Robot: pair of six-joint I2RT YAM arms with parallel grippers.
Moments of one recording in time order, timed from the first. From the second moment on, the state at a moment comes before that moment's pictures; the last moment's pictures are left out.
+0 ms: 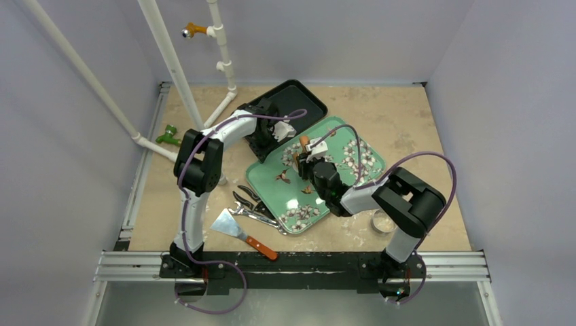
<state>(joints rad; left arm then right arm) -0.45 2.18 1.72 -0.93 0.13 0.50 0.82 1.72 0.58 0.92 0.43 0.16</state>
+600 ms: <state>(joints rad) -0.45 2.18 1.72 -0.93 0.13 0.50 0.82 1.75 0.65 0.85 0.37 0.21</state>
